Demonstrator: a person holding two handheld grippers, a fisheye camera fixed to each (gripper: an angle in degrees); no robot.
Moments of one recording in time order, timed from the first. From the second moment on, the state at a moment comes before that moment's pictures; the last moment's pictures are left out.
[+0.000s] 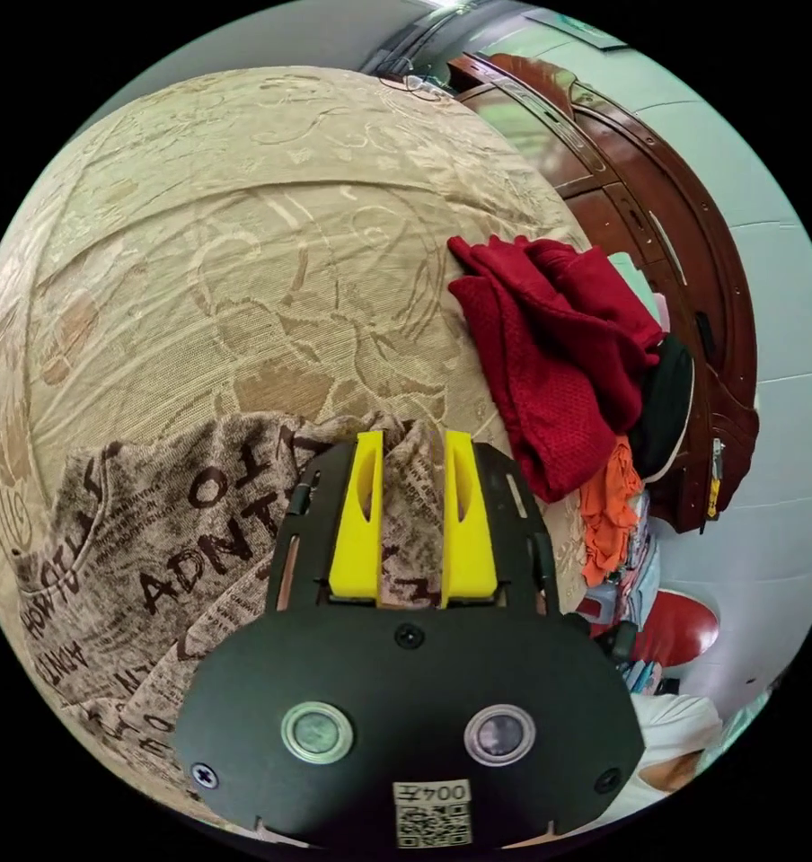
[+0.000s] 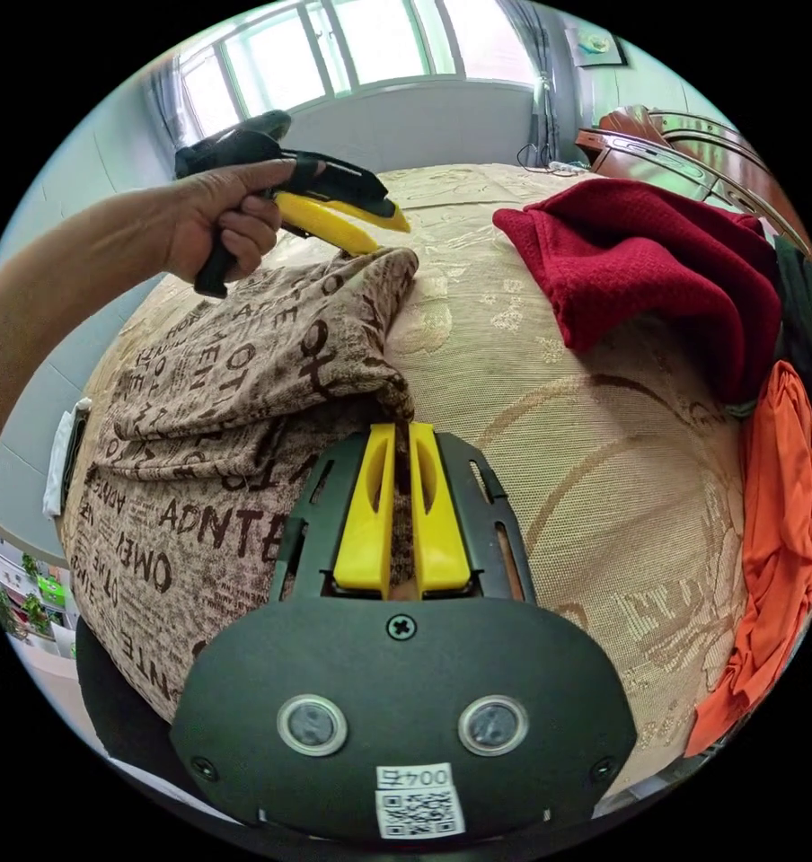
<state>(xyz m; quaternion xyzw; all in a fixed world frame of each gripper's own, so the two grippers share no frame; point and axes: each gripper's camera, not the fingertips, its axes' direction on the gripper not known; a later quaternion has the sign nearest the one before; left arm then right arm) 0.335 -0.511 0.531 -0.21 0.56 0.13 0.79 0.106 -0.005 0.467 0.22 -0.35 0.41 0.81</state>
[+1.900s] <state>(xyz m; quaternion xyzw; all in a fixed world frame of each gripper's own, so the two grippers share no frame) -0.248 -0.062 0.488 -0.02 0.43 -0.18 0.89 -0.056 -0.227 0.159 0.23 -0.32 0.25 0.88</state>
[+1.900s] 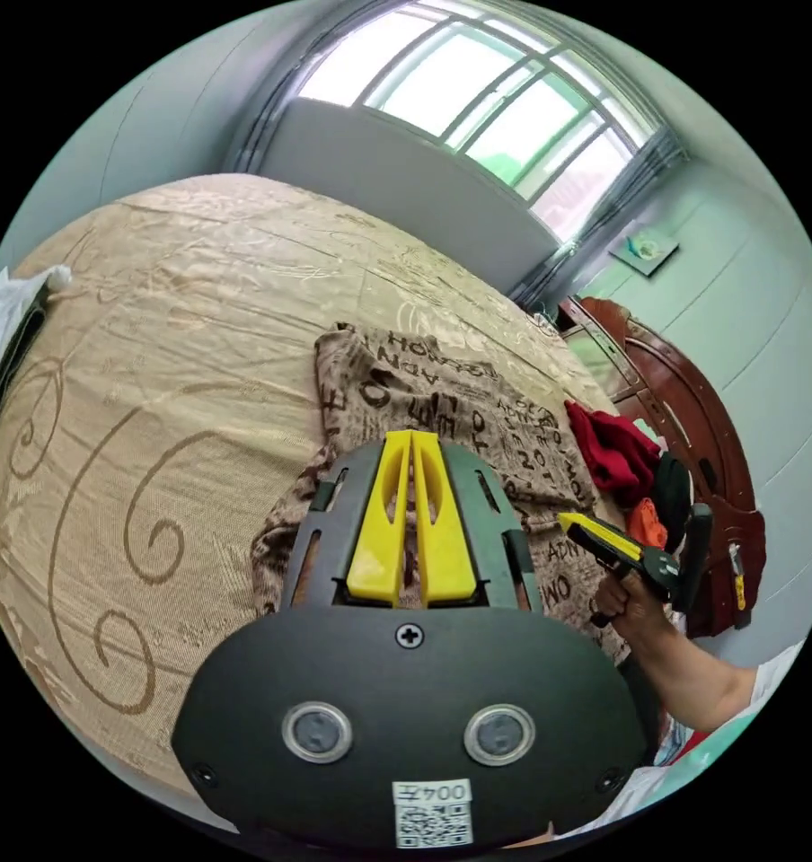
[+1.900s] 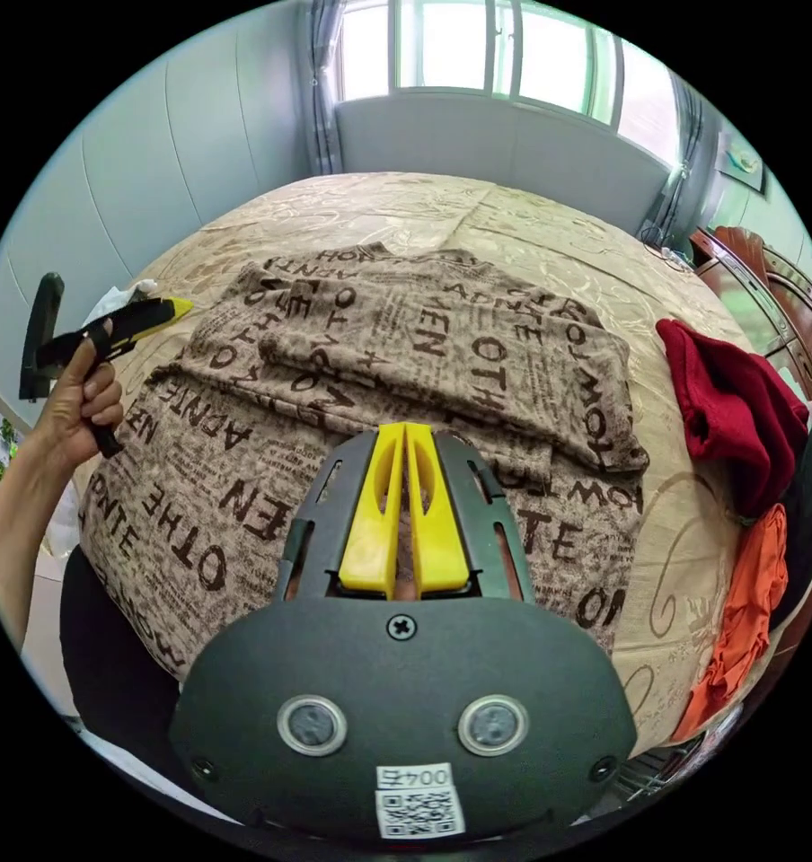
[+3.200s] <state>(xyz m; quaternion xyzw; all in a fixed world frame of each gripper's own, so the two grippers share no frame) -0.428 0.327 0.388 0.00 0.52 -0.33 0.79 0.105 0.330 0.165 0.41 -0.54 0.44 0.59</state>
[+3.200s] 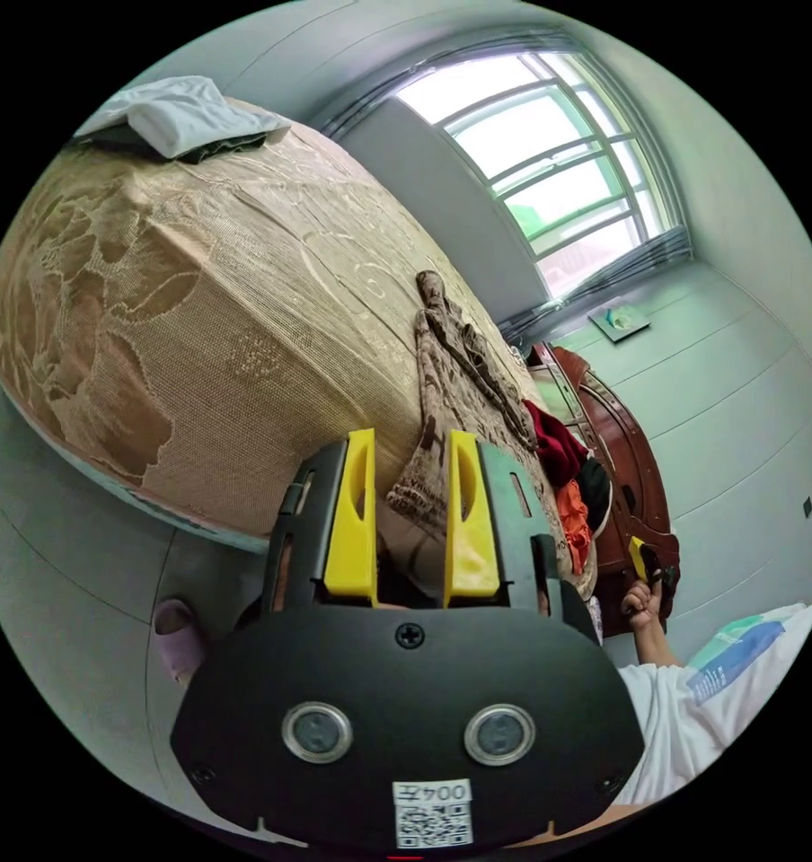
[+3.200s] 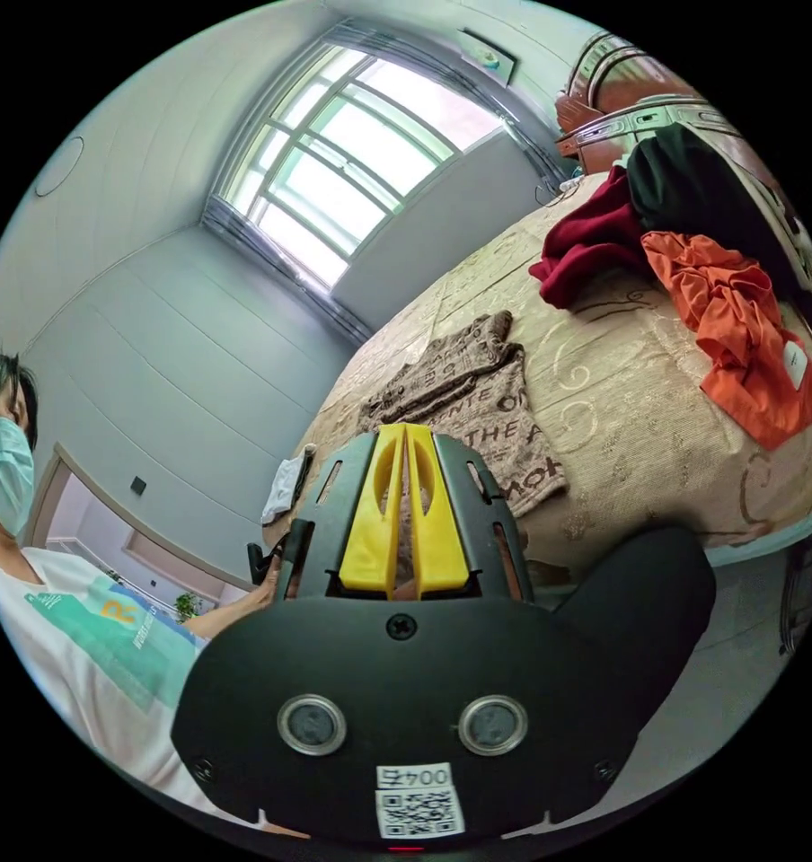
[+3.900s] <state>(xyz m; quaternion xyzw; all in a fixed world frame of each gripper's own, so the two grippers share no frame) -0.401 0.322 0.365 -0.01 0.58 -0.29 0.76 0.152 0.241 0.322 0.23 -0.53 0.47 0.67</state>
